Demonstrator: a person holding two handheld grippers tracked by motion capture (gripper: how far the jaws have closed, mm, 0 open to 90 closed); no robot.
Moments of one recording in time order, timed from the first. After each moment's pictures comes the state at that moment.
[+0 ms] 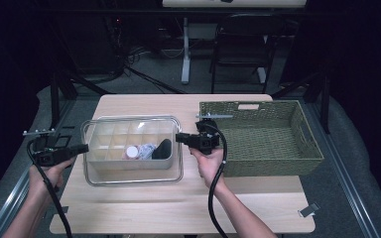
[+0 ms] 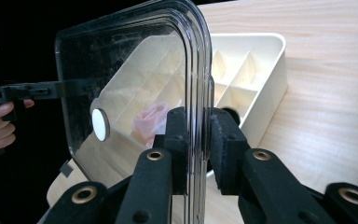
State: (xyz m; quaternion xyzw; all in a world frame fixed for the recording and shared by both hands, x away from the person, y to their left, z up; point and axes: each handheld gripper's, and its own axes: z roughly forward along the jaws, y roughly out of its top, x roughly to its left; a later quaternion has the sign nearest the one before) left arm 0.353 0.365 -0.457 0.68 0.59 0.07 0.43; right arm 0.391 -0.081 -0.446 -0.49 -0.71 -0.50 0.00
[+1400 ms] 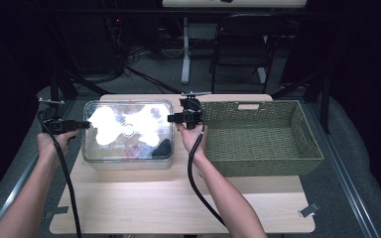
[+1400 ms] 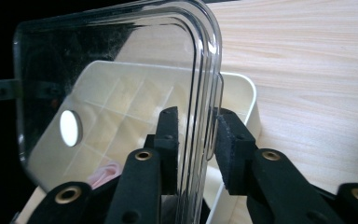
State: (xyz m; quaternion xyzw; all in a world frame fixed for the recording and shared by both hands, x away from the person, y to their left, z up) left arm 0.447 0.373 -0.448 0.68 0.63 0.08 0.36; right arm 0.478 -0.039 -0.453 -0.55 -0.71 -0.44 -0.02
